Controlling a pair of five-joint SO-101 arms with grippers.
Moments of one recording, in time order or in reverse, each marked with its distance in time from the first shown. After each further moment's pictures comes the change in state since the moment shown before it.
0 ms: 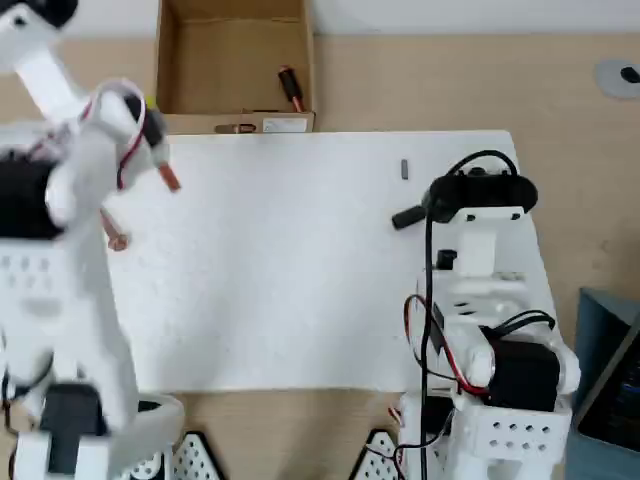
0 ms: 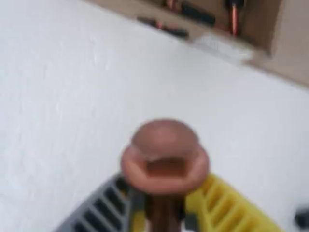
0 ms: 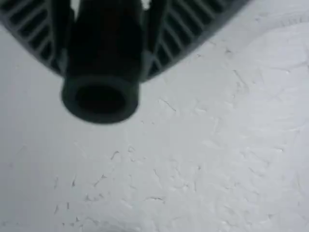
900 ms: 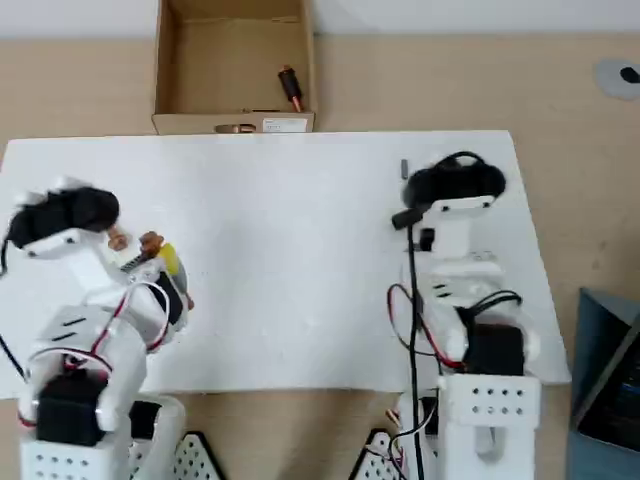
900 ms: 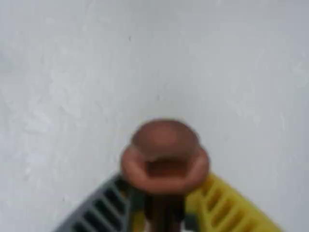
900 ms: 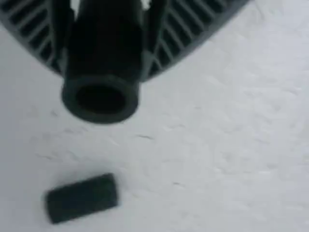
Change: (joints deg) left arm 1.1 -66.7 89.9 -30.1 -2.5; right arm -4.8 0.0 18.2 -23.5 0.4
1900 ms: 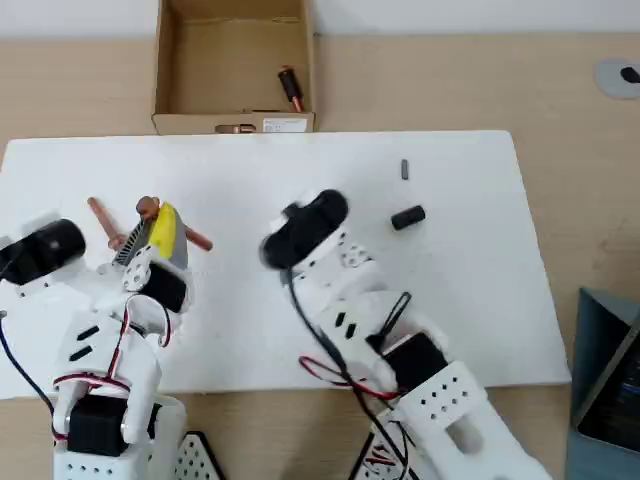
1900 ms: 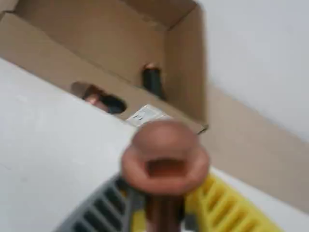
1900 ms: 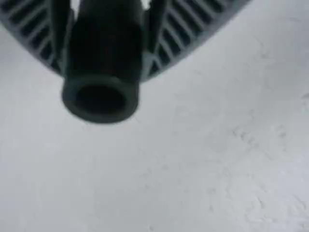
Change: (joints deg) left arm 1.0 -18.8 19.7 -27.5 14.3; right arm -34.4 0.0 16.0 -33.0 4.0
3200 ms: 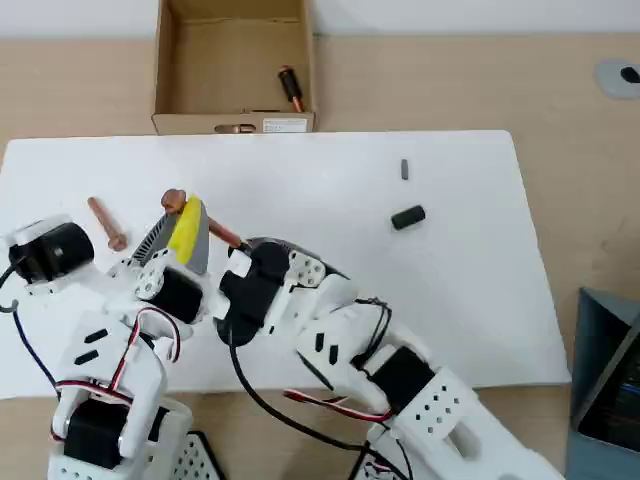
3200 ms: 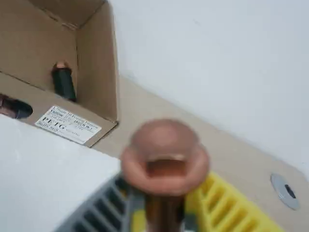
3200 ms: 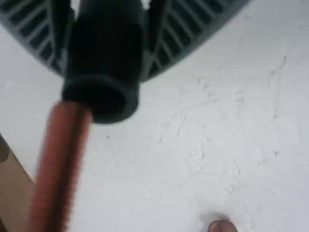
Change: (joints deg) left arm 7.6 -0.2 -2.8 -3.4 0.3; right arm -9.9 -2.5 0.9 -7.8 16.5
